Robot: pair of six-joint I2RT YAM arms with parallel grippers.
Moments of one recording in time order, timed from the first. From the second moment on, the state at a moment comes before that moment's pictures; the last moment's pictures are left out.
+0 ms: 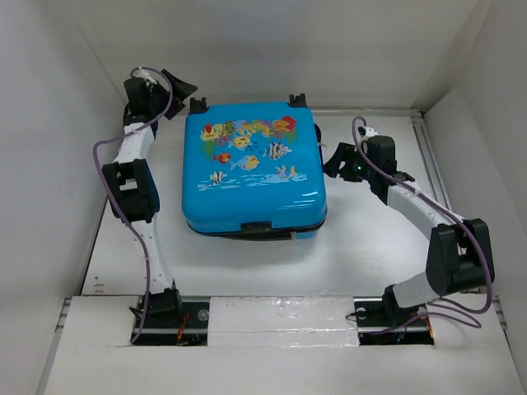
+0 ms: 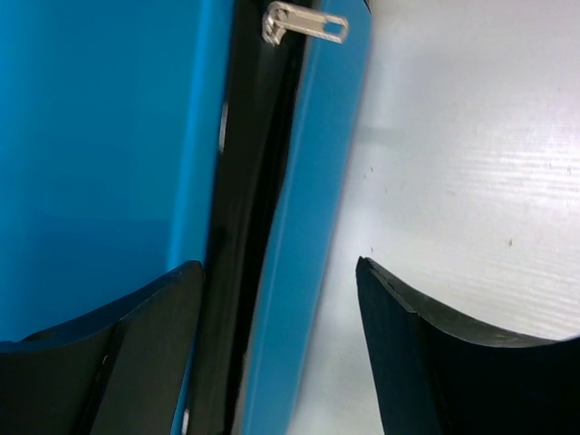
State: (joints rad) left arm 0.15 2.22 1.94 0.05 0.53 -0.83; right arm 0.19 1.47 0.97 -0.01 -0.31 0.42
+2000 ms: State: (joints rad) left arm 0.08 2.46 2.23 -0.01 0.88 -0.74; right arm 0.23 1.19 0.65 0.04 -0.39 0.45
